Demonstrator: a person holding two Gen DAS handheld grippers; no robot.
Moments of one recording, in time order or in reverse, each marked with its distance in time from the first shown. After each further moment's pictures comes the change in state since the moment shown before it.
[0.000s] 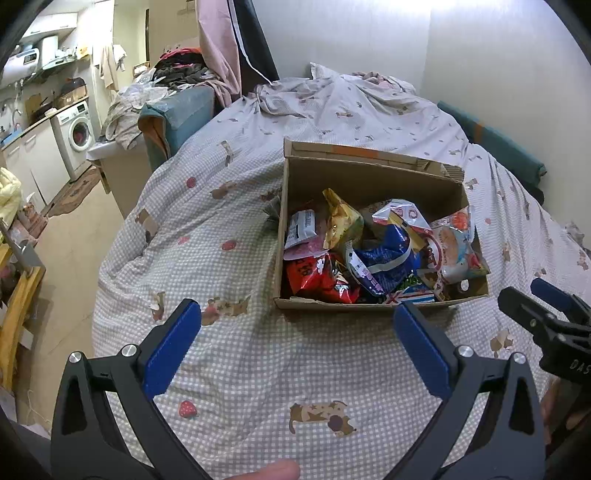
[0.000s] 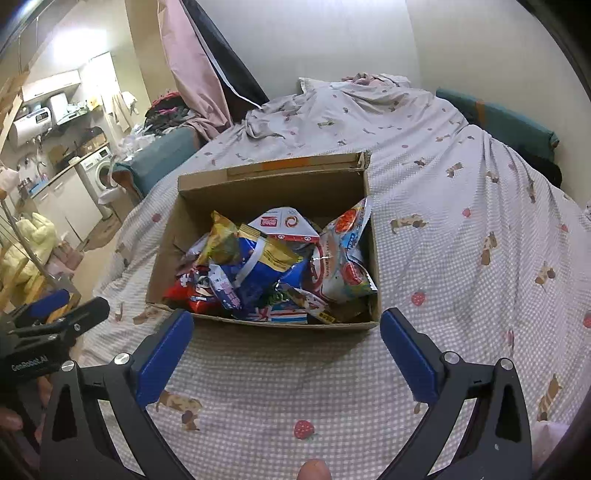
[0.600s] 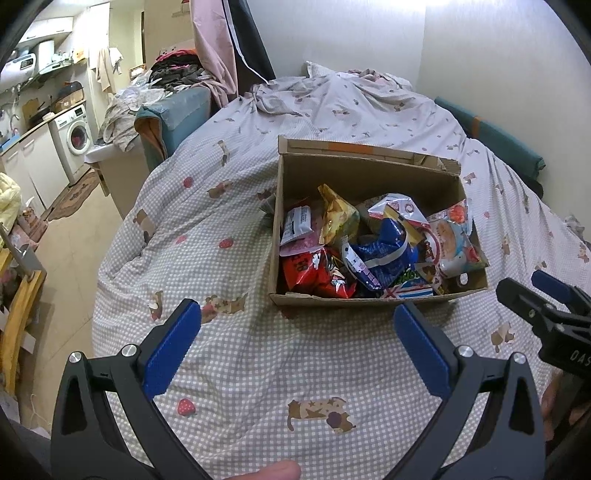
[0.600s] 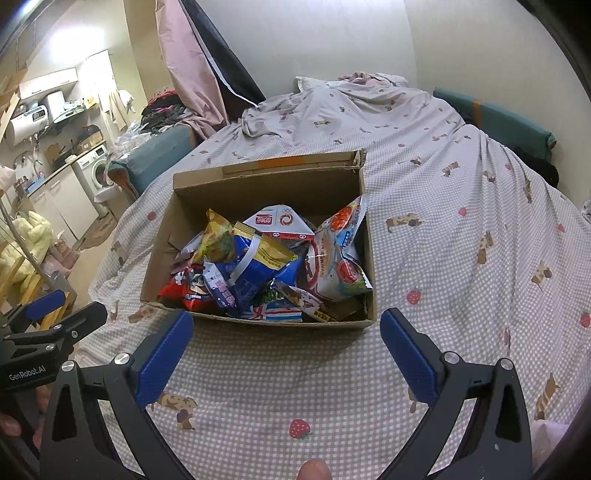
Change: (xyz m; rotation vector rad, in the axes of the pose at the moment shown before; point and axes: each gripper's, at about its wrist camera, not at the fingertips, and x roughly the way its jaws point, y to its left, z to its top) left arm -0.002 -0.005 -0.003 0.020 0.004 0.006; right arm 0.001 -0.002 0.000 -0.001 -0.003 -0.015
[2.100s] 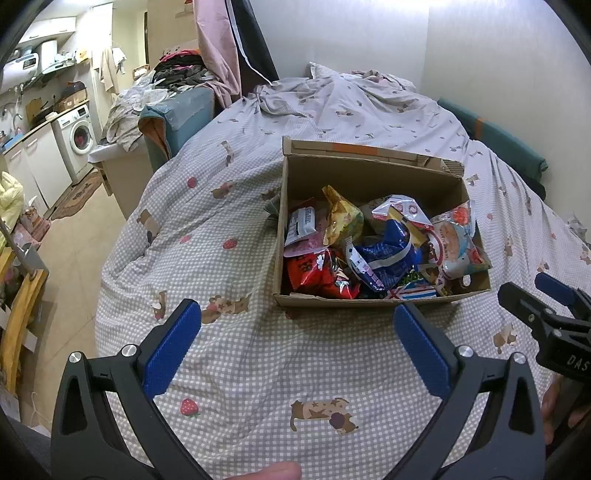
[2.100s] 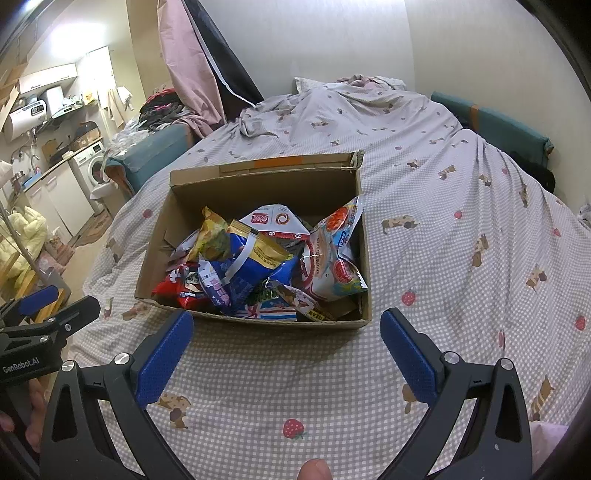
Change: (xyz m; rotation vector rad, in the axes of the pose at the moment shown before) left arm -0.001 0.004 0.001 -0.005 -0.006 0.008; right arm 0.000 -0.001 -0.002 -0.018 -0.003 -0.021
